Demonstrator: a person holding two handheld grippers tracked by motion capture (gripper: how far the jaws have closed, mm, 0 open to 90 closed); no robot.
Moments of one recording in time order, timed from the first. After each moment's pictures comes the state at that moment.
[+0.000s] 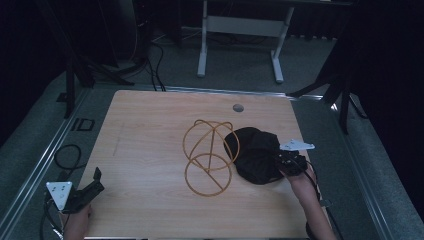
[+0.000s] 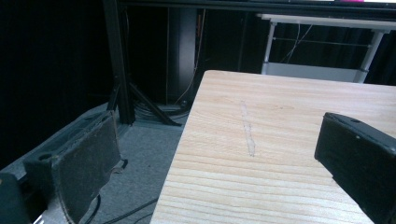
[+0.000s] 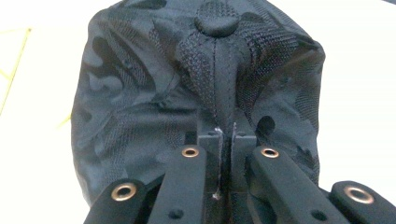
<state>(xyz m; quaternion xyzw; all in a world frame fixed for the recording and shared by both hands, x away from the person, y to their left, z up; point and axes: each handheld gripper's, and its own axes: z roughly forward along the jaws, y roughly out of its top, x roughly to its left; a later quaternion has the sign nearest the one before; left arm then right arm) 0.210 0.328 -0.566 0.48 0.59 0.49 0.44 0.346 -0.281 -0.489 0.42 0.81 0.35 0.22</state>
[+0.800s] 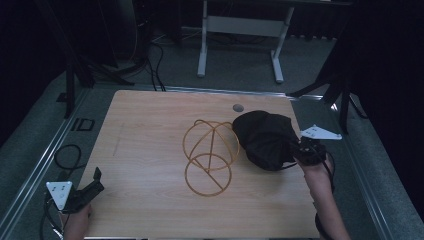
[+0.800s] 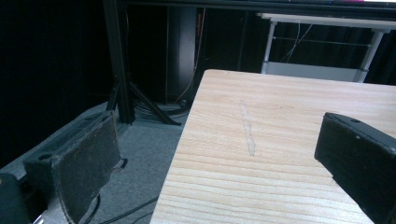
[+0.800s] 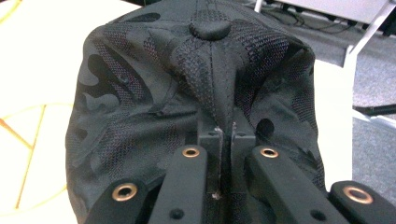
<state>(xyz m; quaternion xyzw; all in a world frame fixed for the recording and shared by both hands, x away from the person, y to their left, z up) 0.211 0.328 -0.566 0.48 0.59 0.49 0.43 0.339 -0.300 -0.420 0.43 0.76 0.40 0.27</state>
